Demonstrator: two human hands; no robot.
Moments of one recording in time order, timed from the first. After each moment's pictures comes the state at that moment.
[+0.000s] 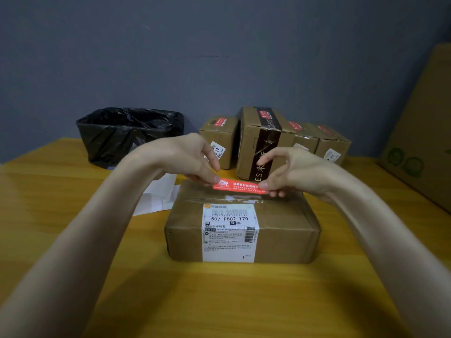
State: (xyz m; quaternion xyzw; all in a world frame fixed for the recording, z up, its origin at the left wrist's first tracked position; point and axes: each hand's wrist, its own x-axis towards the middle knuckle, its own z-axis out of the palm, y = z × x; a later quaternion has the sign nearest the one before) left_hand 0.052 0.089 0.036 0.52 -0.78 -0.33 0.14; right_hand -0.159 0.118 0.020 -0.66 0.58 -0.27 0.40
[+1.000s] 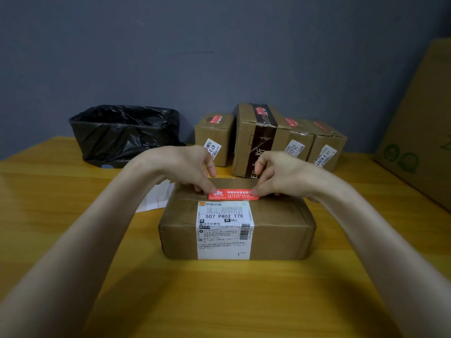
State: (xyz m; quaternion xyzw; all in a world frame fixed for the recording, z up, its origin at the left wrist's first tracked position) left_hand 0.040 0.084 0.024 0.53 -0.79 -0.30 0.03; right_hand -0.150 0.110 0.009 -0.72 0.62 -0.17 0.27
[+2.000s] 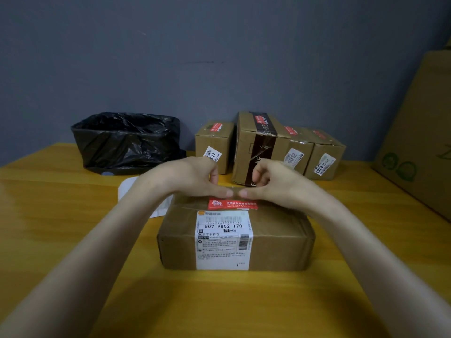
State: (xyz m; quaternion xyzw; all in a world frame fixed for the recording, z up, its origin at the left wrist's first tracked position) left_hand 0.035 0.075 0.013 0.54 -0.83 -0.17 0.03; right_hand -0.146 0.107 0.000 -0.73 0.61 -0.23 0.20
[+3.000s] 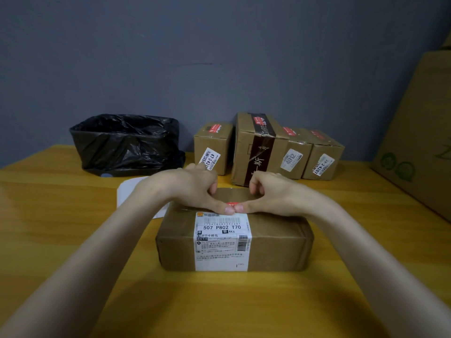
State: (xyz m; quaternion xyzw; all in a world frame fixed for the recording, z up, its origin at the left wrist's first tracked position) left_hand 0.029 0.076 0.007 0.52 -0.84 -0.09 -0.08; right_hand -0.144 0.108 -0.004 -0.77 0.61 -0.11 0.17
